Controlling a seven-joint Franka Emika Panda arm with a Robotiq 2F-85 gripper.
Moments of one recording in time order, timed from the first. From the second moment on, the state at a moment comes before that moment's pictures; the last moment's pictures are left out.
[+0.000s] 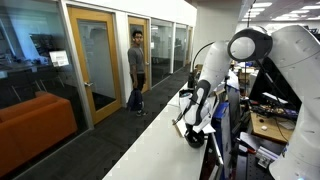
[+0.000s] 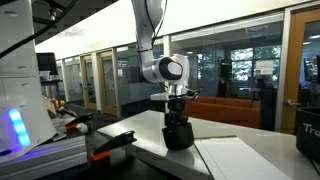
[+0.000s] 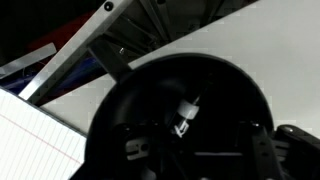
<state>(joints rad) 0.00 0.75 -0.17 -2.22 0.01 2.70 0.14</state>
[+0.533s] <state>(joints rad) 0.01 0.75 -0.17 -2.22 0.00 2.71 0.14</state>
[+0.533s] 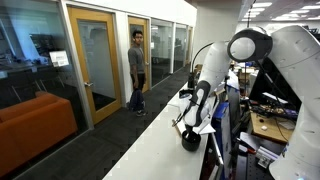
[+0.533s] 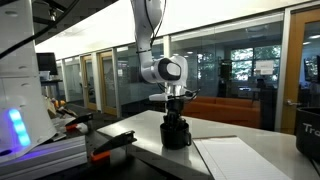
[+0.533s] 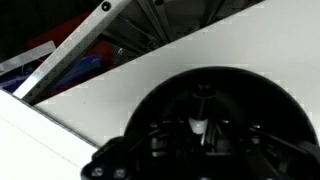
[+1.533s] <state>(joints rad) 0.05 0.38 -0.14 -2.32 -0.03 2.70 0.14</state>
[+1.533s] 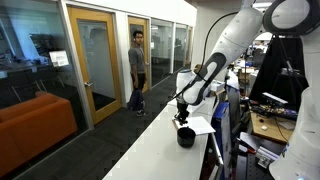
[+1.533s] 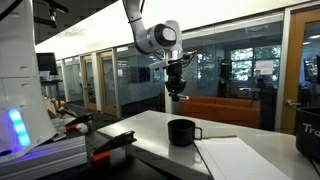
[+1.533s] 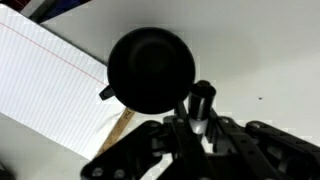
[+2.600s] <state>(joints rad) 0.03 0.53 0.06 -2.43 -0.01 2.85 -0.10</state>
